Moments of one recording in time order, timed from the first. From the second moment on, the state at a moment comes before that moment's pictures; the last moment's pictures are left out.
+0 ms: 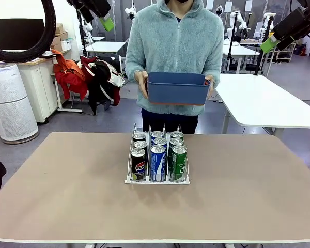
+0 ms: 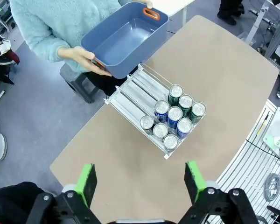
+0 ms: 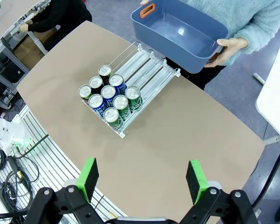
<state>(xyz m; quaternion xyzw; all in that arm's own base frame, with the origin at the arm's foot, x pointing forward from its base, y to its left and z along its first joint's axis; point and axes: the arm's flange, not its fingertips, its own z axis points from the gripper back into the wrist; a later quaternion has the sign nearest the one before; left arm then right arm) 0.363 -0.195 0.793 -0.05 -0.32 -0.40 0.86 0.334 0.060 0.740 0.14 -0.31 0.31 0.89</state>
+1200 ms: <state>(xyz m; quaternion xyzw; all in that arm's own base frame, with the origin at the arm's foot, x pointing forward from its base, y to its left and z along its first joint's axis) 0.363 -0.195 0.793 -0.05 -0.32 -0.40 0.86 0.334 0.060 0.740 0.14 -0.31 0.31 0.89</state>
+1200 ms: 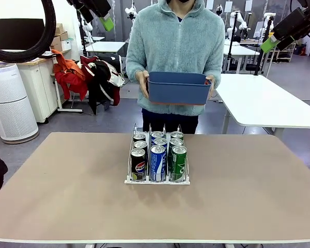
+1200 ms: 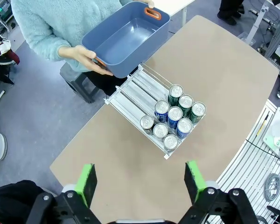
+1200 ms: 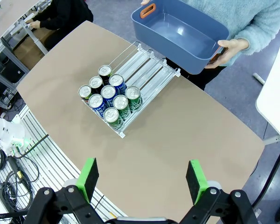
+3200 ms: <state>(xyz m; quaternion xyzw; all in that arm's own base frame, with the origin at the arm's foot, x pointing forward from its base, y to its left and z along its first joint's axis) 0.363 -0.195 0.793 -0.05 -0.32 -0.40 0.86 0.334 0.060 0.740 0.14 -0.31 0.31 0.89</state>
